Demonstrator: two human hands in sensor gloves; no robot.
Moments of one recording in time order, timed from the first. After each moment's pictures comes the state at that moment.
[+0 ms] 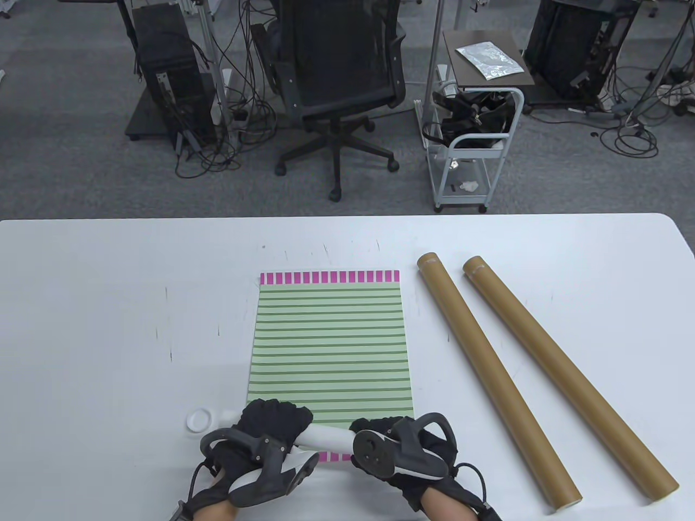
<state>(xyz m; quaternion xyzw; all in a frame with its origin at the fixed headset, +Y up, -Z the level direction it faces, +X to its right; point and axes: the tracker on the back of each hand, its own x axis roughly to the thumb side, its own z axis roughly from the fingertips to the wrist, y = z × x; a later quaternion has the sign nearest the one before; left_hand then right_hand) -0.143 -0.735 -0.245 0.19 -0.19 -0.19 0.95 0.046 -0.733 -0.256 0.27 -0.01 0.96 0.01</state>
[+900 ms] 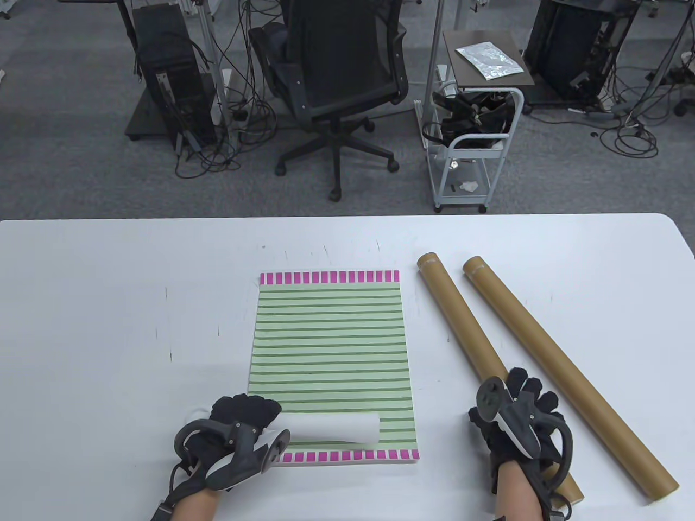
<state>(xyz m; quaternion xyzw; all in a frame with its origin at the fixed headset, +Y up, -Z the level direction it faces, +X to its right) -0.188 -0.756 -0.269 0.12 -0.12 -0.19 0.97 0.236 -0.769 -0.301 -0.20 0.08 0.98 -0.04</state>
